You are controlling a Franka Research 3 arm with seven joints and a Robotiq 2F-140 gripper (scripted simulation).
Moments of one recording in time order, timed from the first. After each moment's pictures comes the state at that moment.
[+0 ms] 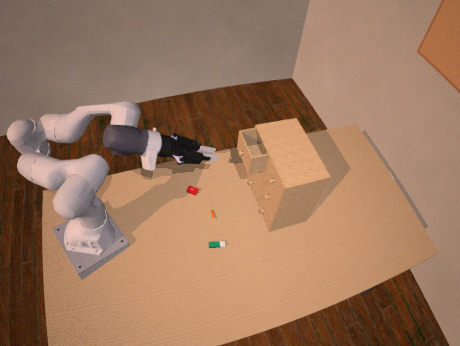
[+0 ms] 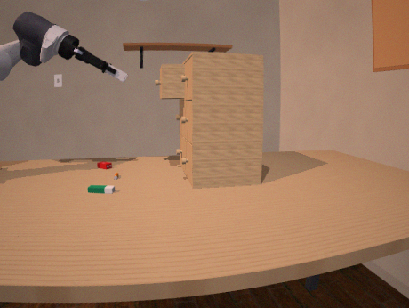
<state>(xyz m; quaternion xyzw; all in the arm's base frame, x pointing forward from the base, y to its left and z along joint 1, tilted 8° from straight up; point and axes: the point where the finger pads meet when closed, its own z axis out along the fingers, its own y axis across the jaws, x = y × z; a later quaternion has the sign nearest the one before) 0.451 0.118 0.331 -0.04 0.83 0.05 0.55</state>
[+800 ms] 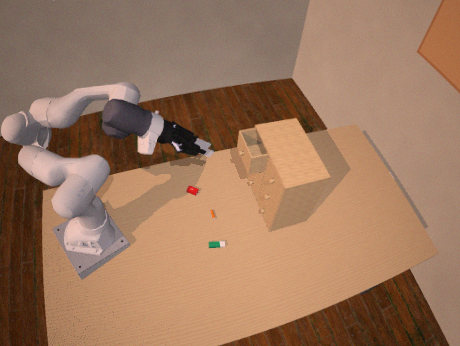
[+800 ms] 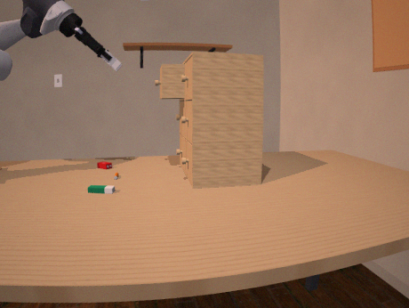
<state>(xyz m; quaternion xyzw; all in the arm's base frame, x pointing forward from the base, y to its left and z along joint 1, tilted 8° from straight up) 0.429 0.112 0.370 -0.05 0.89 0.05 0.46</state>
